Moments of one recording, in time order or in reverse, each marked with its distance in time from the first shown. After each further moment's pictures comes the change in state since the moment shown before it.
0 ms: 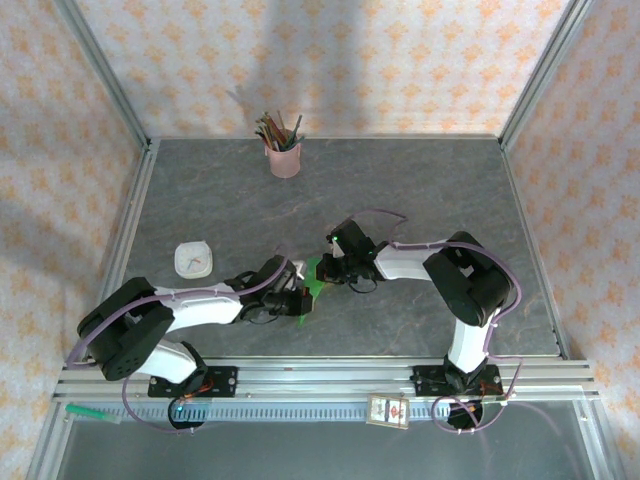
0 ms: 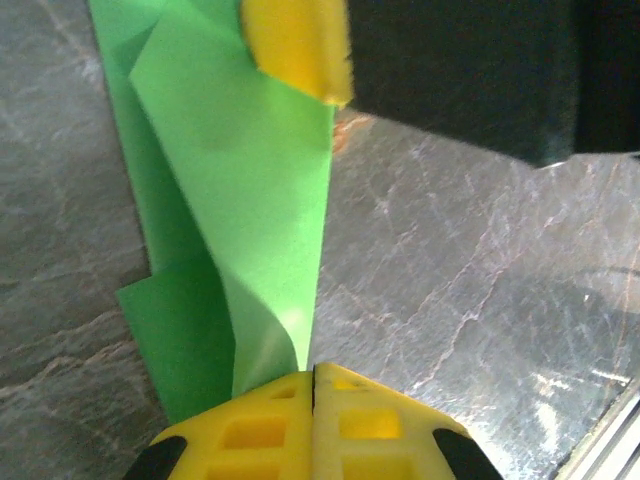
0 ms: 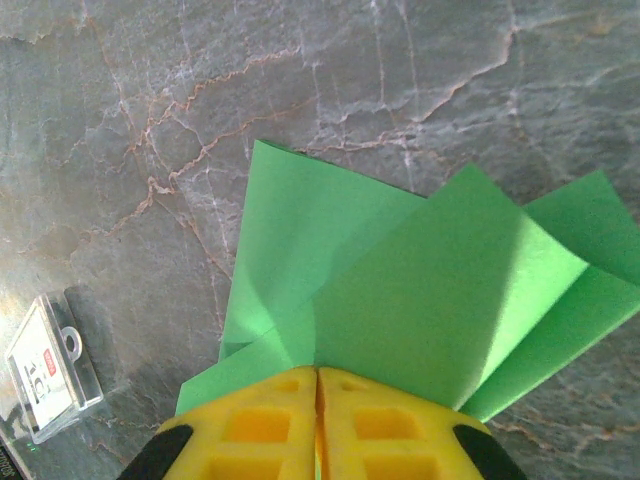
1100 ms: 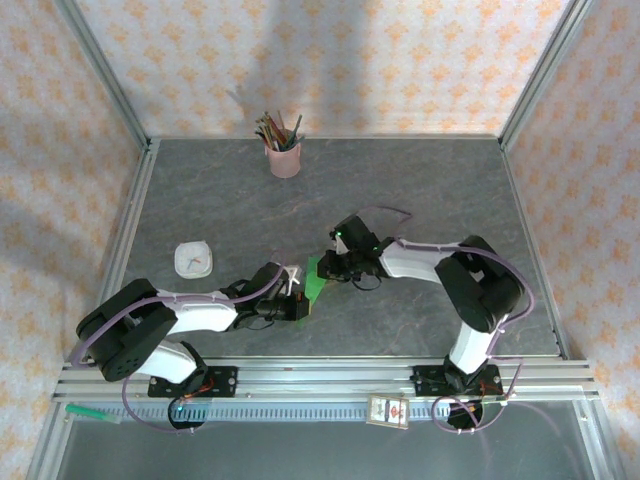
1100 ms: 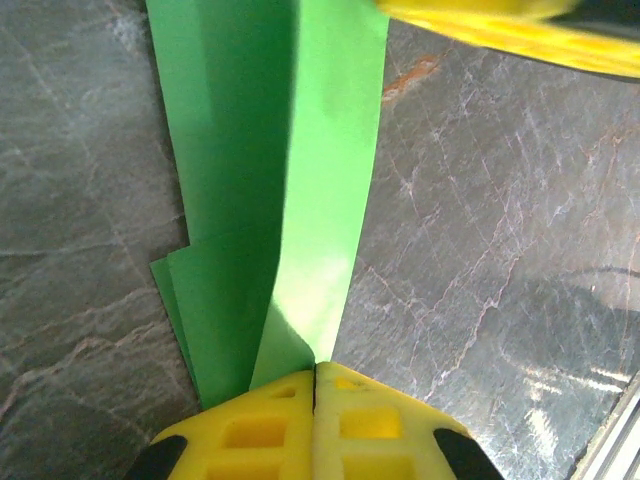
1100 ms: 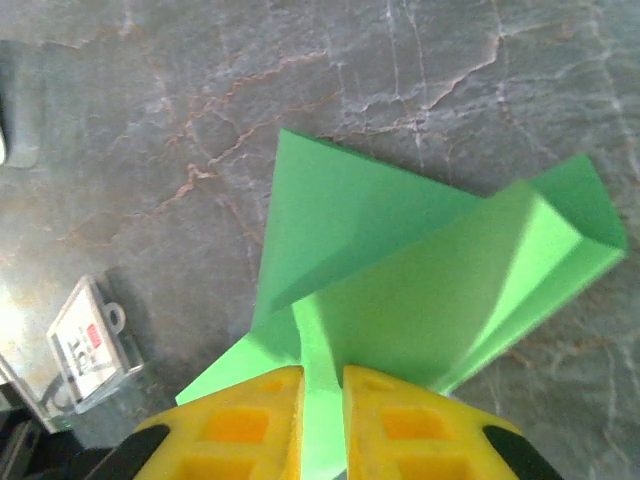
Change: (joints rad) left arm 0.008 -0.001 -0.106 0.159 0.011 -0.003; right arm -0.010 -0.099 0.000 -0.076 -0.032 0.014
